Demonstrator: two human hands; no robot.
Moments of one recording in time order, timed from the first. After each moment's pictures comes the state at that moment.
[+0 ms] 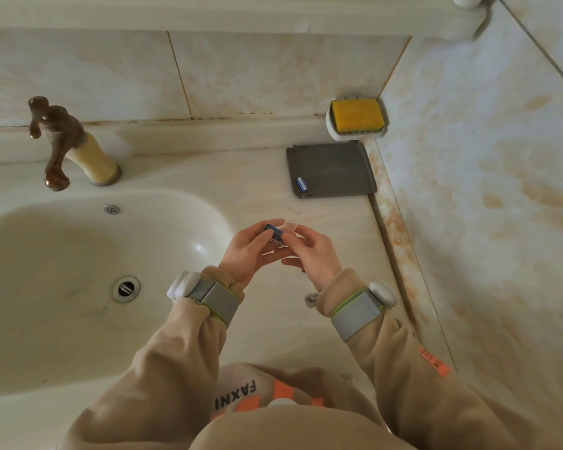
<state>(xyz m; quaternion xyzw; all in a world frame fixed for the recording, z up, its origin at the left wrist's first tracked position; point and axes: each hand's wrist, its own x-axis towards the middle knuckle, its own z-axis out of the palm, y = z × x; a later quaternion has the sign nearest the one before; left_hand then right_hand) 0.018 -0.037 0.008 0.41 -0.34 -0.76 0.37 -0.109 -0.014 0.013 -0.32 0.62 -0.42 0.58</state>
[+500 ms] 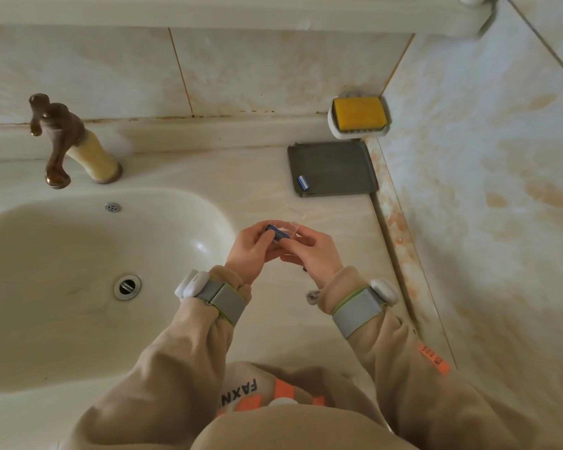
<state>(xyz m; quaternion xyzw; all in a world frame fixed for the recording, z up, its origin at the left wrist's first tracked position) 0.012 -0.034 0.004 0.47 -0.40 -0.70 0.37 -0.110 -0.013 0.013 -0.34 0.60 -0.42 0.59</state>
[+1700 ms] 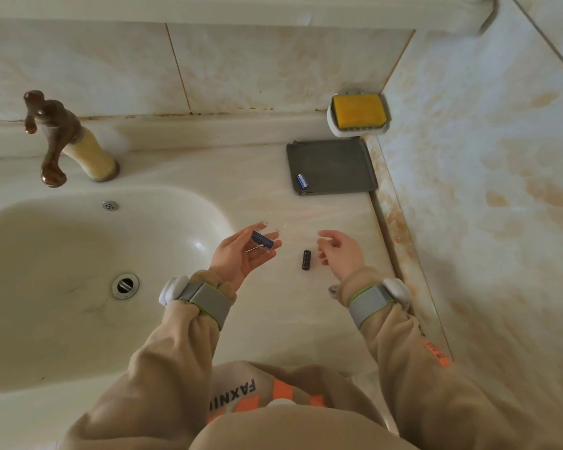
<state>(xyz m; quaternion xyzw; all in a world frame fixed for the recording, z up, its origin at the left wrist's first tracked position) 0.032 -0.040 -0.013 0.44 -0.17 -0.79 0.39 -0.162 -0.019 -0.035 -0.33 0.77 -0.32 0.44</state>
